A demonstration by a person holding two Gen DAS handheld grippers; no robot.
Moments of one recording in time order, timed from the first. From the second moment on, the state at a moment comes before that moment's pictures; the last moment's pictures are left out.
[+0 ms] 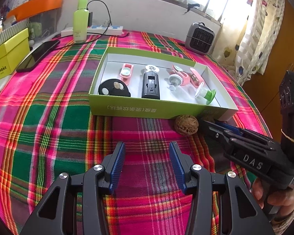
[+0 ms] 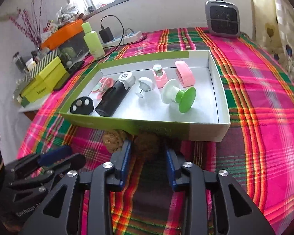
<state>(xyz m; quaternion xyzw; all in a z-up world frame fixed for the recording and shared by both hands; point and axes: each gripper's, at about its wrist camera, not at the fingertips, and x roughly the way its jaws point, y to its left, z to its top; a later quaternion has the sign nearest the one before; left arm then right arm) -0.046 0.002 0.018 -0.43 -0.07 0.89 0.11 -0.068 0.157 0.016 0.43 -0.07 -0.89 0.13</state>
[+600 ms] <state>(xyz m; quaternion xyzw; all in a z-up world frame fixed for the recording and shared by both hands) -0.064 0.038 0.020 -0.44 -0.05 0.88 0.15 -0.049 0.189 0.018 0.42 -0.06 -0.90 0.11</state>
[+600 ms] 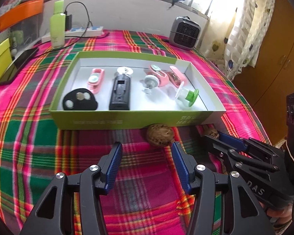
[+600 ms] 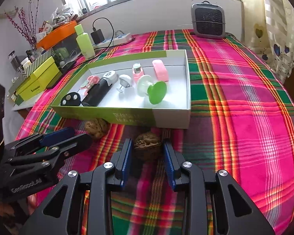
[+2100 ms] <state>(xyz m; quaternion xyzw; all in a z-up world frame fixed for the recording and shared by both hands) -0.062 0.050 0.017 -0.43 -0.02 0.90 0.09 -0.050 0.189 0.016 0.43 -0.05 -0.89 0.14</state>
